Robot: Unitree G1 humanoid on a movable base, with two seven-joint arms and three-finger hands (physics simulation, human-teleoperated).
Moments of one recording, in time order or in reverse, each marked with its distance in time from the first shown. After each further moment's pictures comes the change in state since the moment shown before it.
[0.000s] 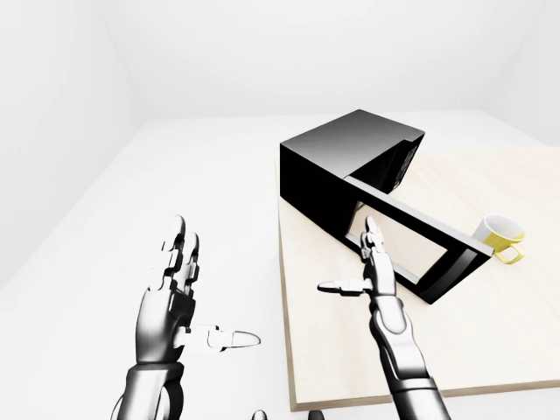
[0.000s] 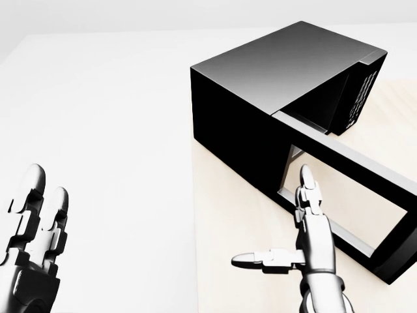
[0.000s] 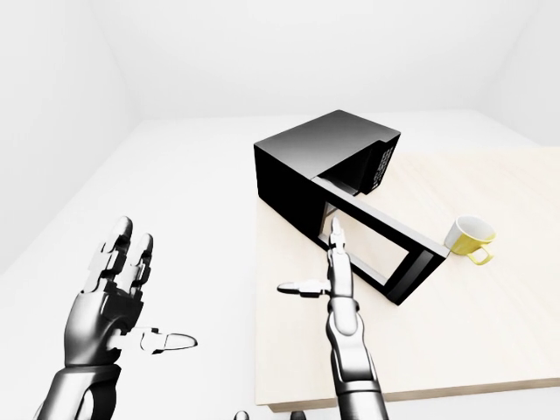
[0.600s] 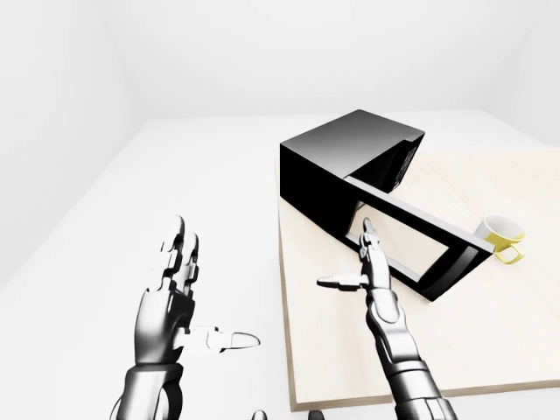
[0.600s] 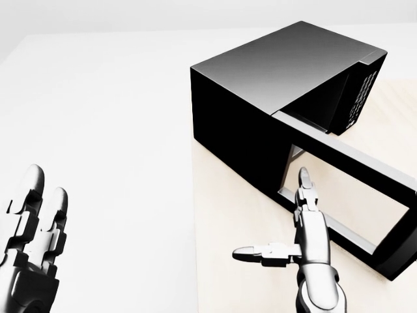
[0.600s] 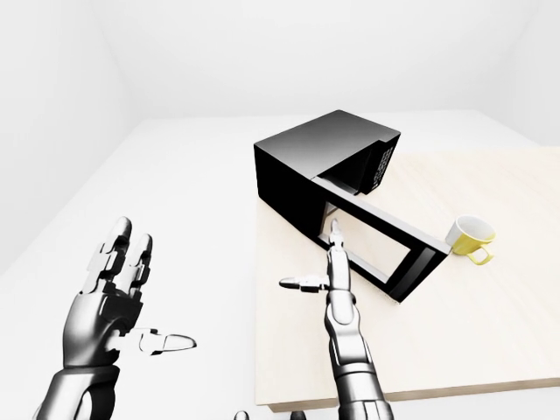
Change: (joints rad) left arm 0.005 -0.002 0.005 -0.005 -0.005 0.000 -0.007; right arm -0.099 -0.014 -0.020 0.186 0.001 -0.016 -0.031
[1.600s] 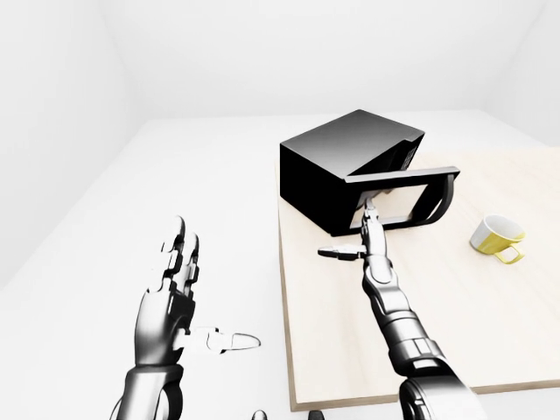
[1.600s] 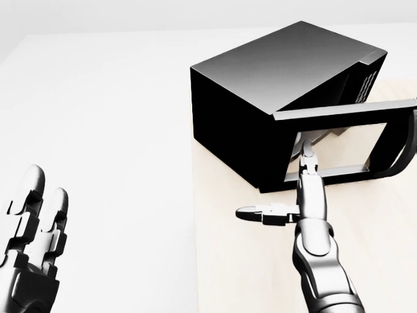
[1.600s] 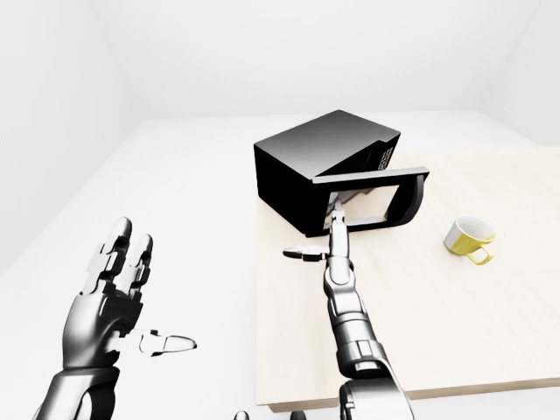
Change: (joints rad) left arm 0.006 0.001 -0.006 -0.005 0.003 -0.001 0.003; right arm -0.321 -0.063 -0.041 0.349 0.027 0.000 -0.076
